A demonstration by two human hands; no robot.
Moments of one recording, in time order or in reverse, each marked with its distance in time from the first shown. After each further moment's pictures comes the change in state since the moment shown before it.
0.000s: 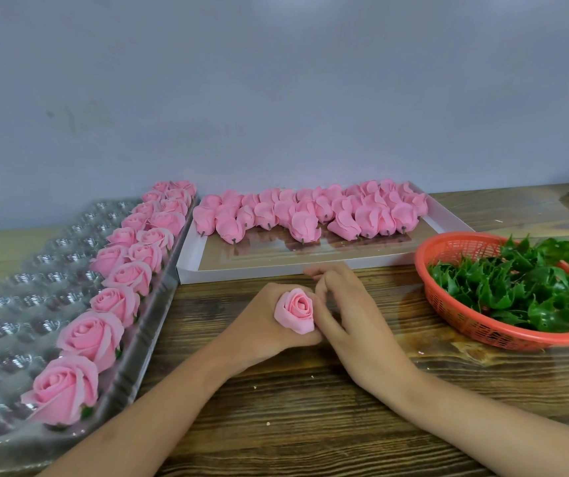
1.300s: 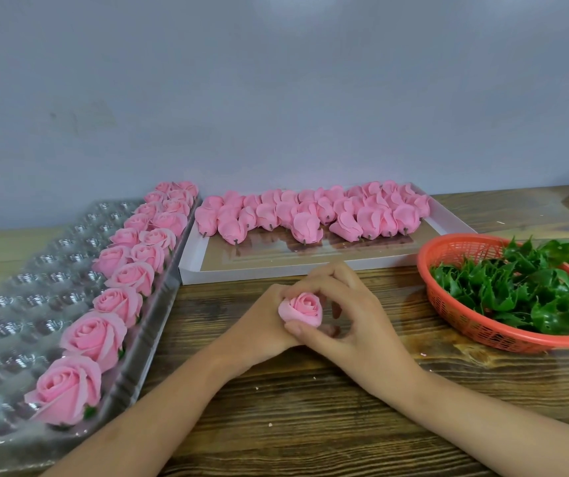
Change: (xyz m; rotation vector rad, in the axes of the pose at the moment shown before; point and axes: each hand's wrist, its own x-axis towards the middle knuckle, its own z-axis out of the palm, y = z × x) left_hand 0.002 0.001 -0.002 -0.009 -0.084 -0.076; right_hand -0.002 -0.009 -0.007 0.093 -0.042 -0.191
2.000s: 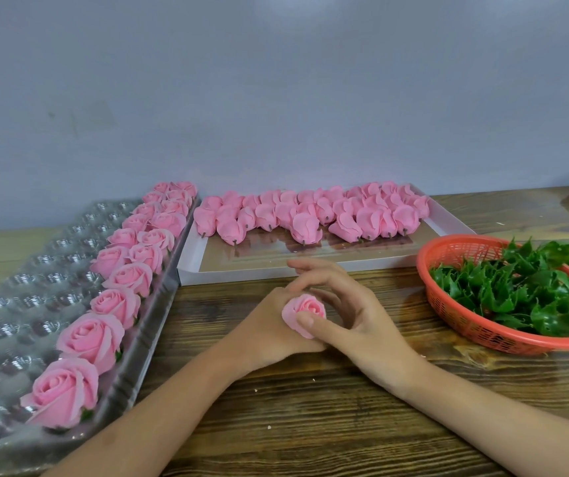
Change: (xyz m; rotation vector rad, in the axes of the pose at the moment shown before) left_hand 0.000 0.003 0.004 0.004 0.005 0.035; right_hand 0.006 0.008 -0.002 0.402 -0.071 0.107
